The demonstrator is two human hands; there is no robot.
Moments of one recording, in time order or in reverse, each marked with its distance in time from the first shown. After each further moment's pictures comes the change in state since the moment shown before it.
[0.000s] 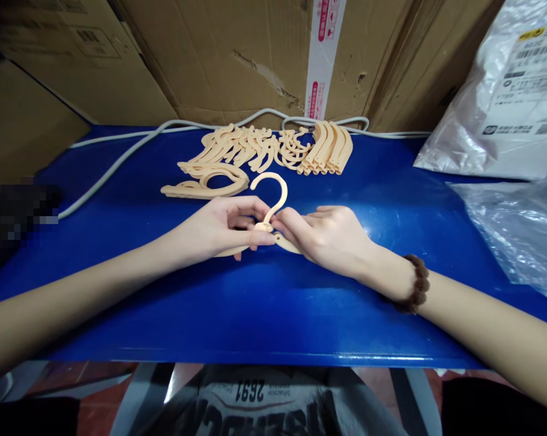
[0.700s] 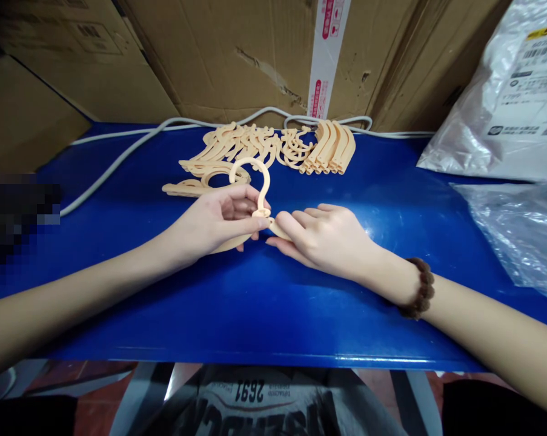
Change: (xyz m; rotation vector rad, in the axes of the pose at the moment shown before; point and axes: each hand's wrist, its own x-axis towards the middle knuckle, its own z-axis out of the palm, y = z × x) left_hand 0.001 0.000 0.000 -0.070 0.119 0.066; right_hand 0.005 -0.002 -0.004 -0.028 -0.057 -0.082
